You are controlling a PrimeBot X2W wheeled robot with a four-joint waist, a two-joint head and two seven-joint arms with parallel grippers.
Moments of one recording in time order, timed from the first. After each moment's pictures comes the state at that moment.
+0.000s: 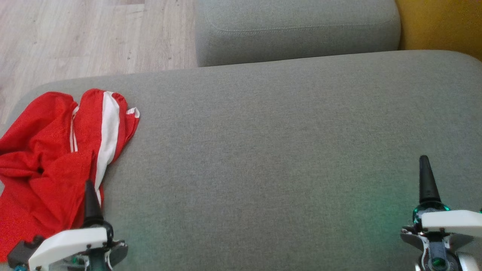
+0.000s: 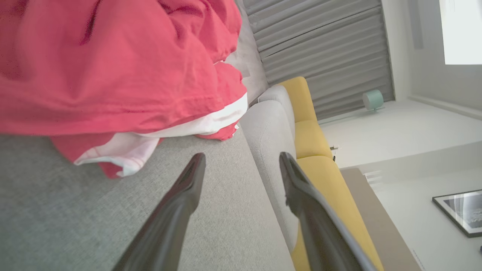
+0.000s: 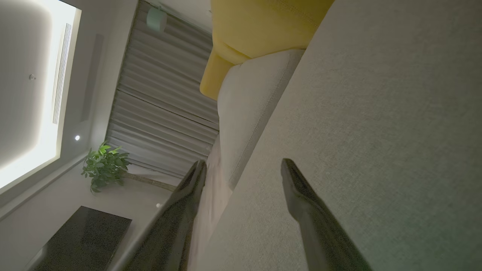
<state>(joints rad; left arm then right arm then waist) -0.01 0.04 0.06 0.22 -1.29 -0.07 0.01 0.01 -0.04 -0.11 0.21 1.16 0.13 0.01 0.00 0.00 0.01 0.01</state>
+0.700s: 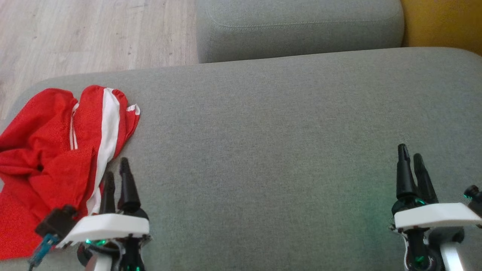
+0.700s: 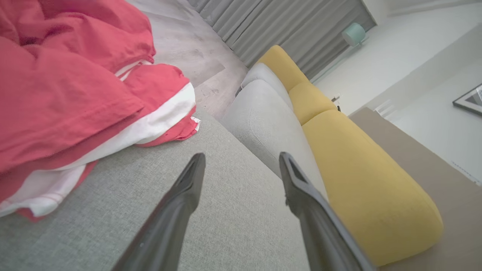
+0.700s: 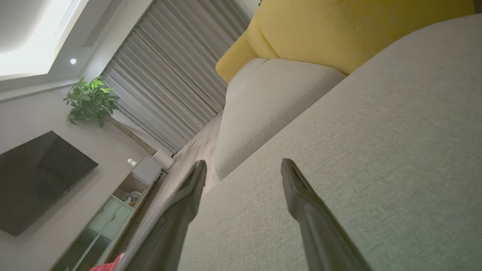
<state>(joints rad) -0.03 0.04 -0.08 0.14 -0.92 -0.01 -0.05 0.01 -0.04 -0.04 0.14 0.79 0.13 -0.05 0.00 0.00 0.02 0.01</state>
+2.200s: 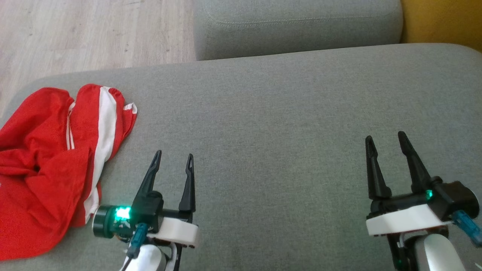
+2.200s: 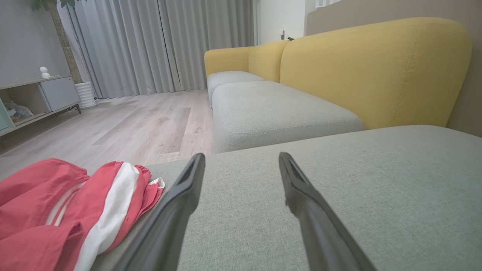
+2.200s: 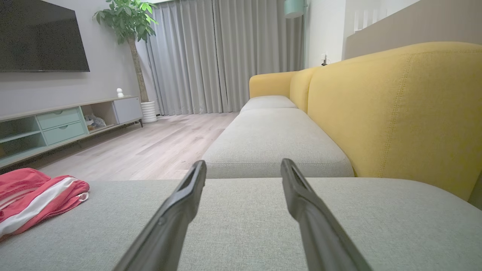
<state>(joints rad) -0.16 0.21 -0.55 0.19 -0.31 0.30 -0.18 0.01 -0.04 0.04 0.02 0.10 0.13 -0.18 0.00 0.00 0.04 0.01</state>
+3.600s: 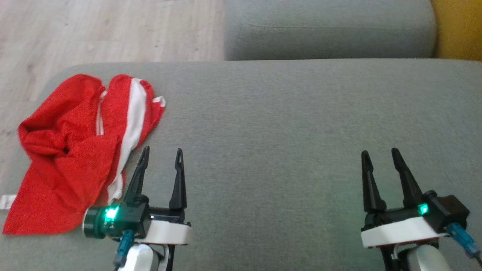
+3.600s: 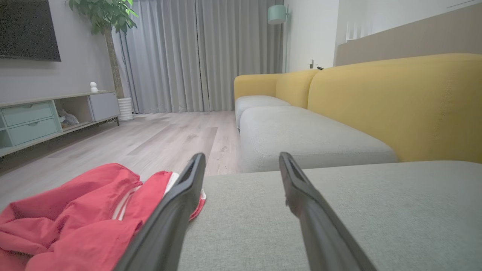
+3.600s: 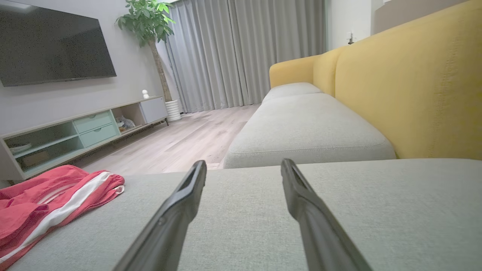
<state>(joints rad) -0.09 0.06 -0.28 0.19 -0.11 0.11 -0.25 0.03 -0.04 0.07 0.12 0.19 0.13 -0.25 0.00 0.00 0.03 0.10</state>
